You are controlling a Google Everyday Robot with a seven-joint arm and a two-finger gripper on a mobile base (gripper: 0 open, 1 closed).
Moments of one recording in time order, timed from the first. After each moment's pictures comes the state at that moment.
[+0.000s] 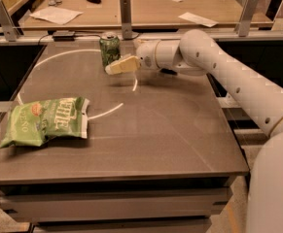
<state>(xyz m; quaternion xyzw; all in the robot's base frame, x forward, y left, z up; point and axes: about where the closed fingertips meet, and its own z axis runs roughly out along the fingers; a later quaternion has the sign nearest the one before) 0.770 0.038 0.868 -0.41 0.67 0.30 0.54</state>
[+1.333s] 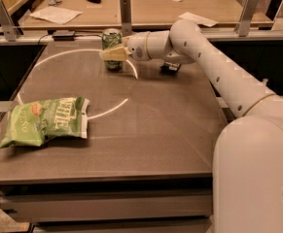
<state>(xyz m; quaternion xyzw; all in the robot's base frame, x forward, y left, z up) 0.794 0.075 0.877 -0.44 0.66 0.34 0.51</state>
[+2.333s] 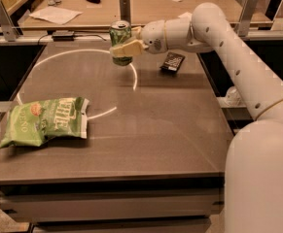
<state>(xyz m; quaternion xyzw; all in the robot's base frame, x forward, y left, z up) 0.737 0.045 0.925 -0.52 0.58 0.37 0.50</state>
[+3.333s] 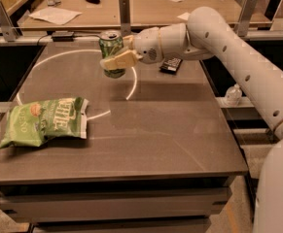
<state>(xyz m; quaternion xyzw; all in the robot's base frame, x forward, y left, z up) 0.672 0.067 0.926 -0.55 0.57 0.38 0.48</state>
